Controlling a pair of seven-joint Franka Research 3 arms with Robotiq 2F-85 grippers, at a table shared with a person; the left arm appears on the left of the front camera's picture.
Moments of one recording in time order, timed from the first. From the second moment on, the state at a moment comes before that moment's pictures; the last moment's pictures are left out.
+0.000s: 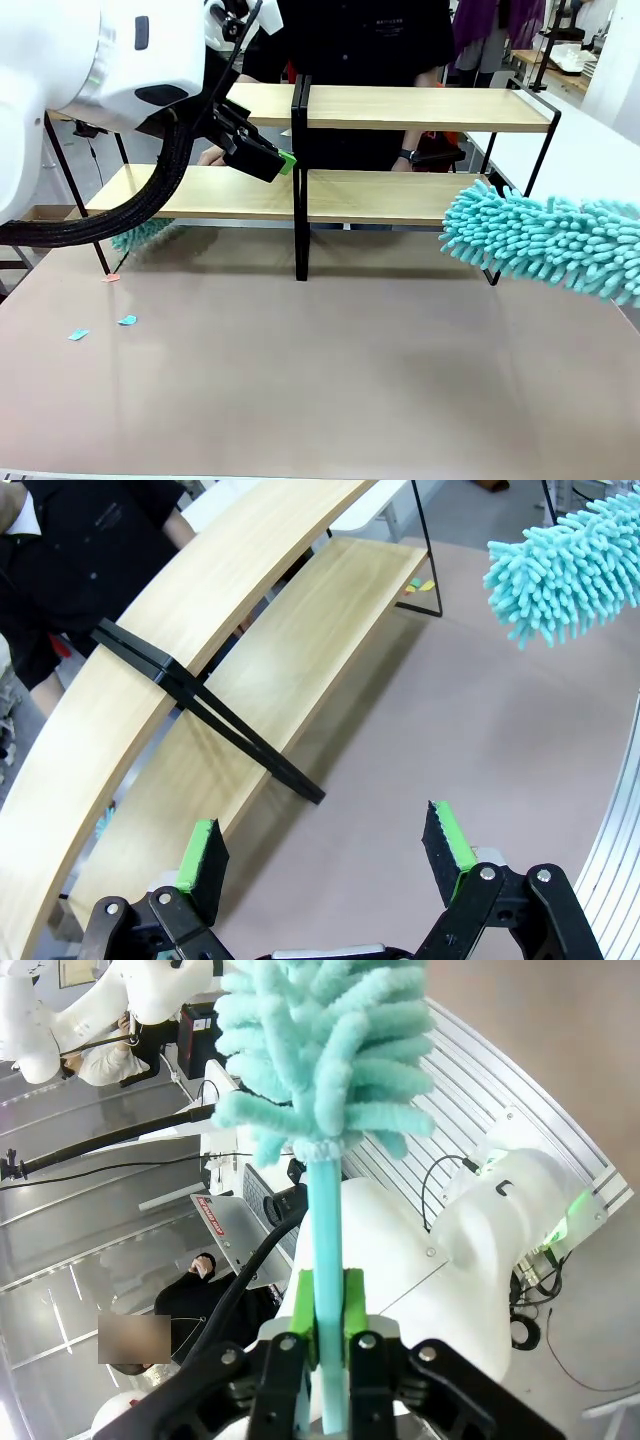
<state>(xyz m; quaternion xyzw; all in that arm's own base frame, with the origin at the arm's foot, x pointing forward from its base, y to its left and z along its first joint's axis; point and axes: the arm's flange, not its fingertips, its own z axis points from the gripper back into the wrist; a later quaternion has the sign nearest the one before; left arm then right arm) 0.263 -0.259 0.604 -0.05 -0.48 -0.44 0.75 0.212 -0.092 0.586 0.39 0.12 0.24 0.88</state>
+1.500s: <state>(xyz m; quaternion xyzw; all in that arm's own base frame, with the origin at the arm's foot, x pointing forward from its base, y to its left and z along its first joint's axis) 0.247 0.061 0.562 -0.47 -0.25 -0.19 0.82 0.269 -0.084 0.564 0.40 0.18 0.43 0.79</state>
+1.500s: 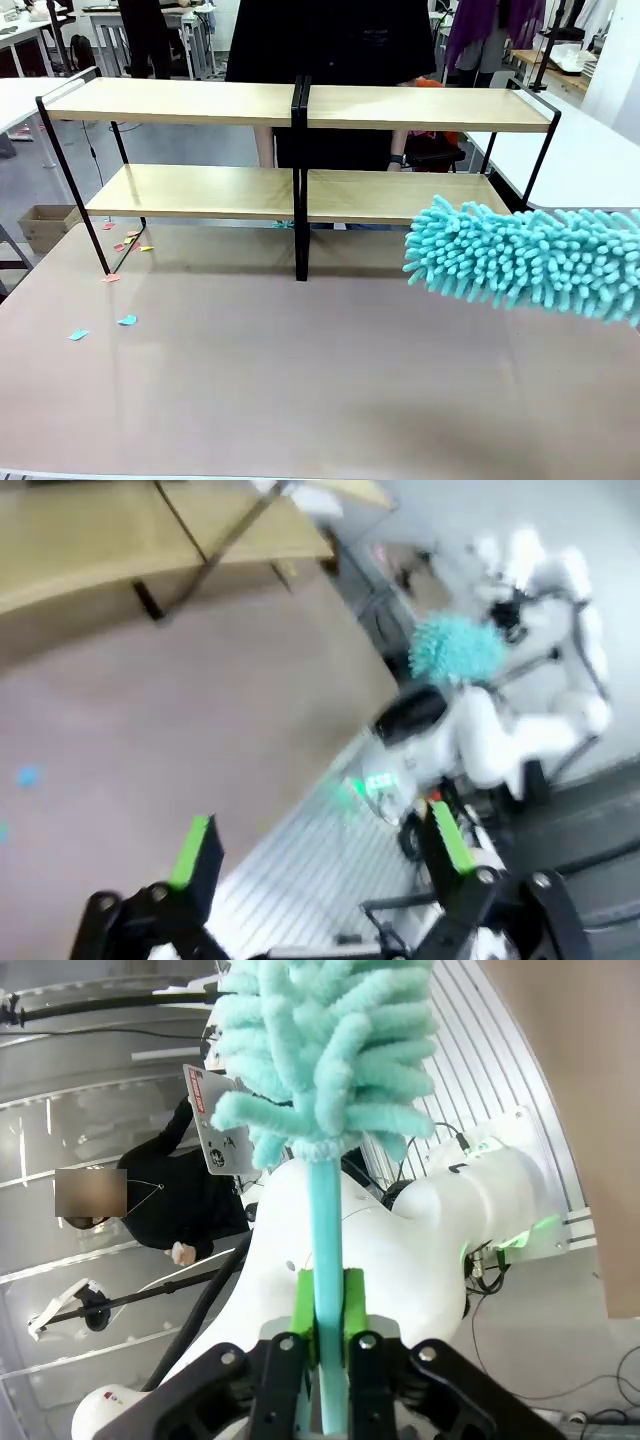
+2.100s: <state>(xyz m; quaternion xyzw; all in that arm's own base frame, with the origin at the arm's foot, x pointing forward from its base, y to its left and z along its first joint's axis) 0.253 0.054 0.539 -0.47 -0.18 -0.20 0.84 0.286 -0.062 0.538 0.40 0.21 0.43 0.78</state>
